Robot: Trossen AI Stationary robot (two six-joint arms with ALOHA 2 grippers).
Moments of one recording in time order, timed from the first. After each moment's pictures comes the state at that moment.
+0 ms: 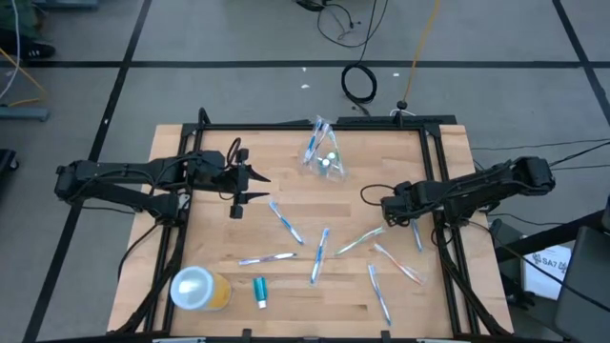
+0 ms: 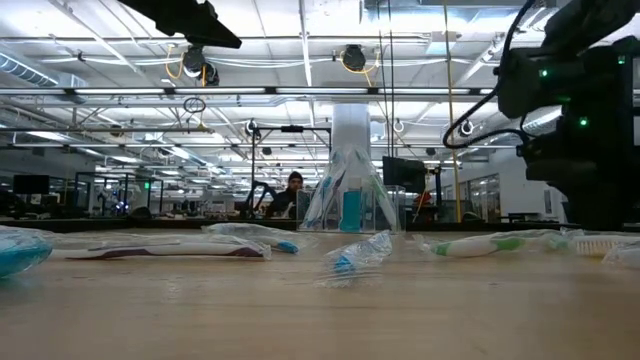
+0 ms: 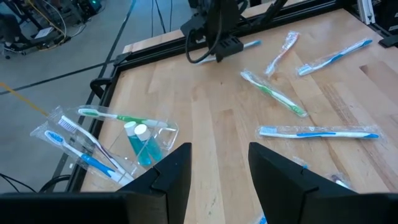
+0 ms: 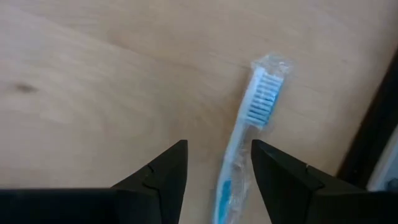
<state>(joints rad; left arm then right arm) 0.06 0.98 0.84 -0.31 0.00 0.31 0.03 1.23 0.54 -1.01 0.18 1.25</state>
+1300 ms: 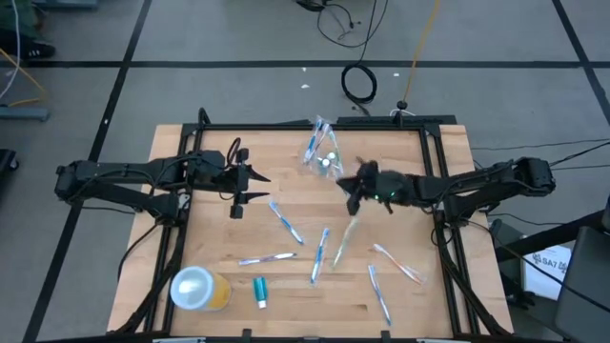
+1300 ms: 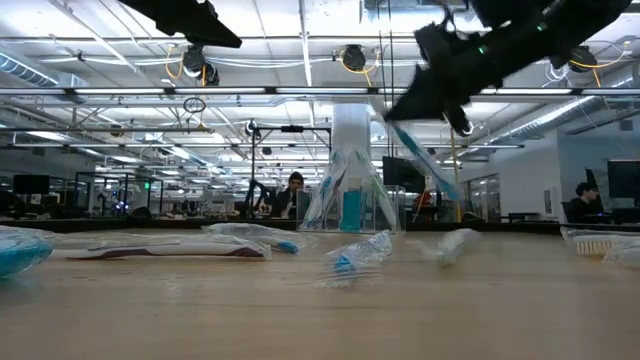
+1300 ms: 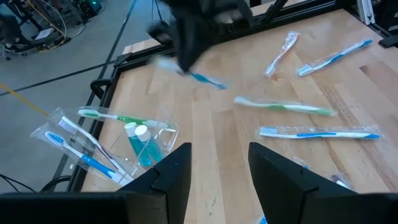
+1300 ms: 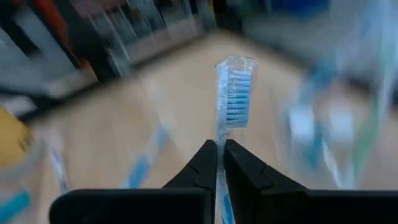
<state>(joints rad) 0.06 0.98 0.84 -0.31 0.00 0.31 -0.02 1.22 0.58 0.32 0.34 0.39</state>
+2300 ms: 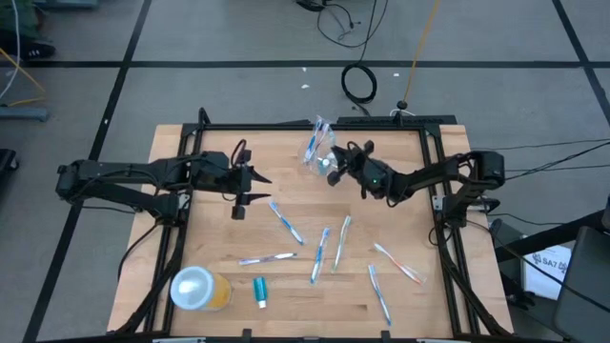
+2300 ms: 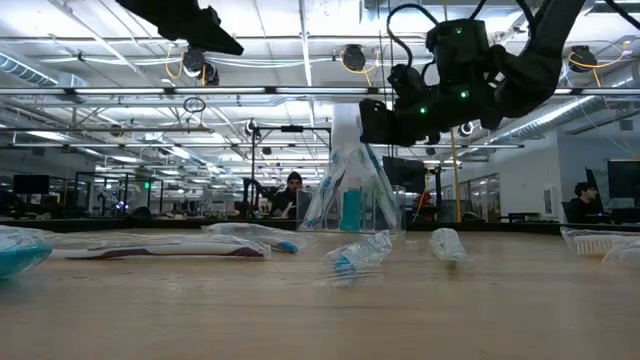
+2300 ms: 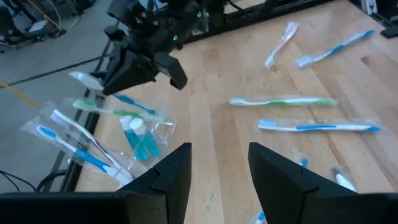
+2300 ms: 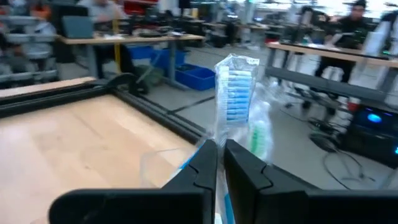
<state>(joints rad) 0.06 1.00 0.85 -0.31 0.00 0.31 -0.20 1.66 0.59 1.01 0.63 0.00</state>
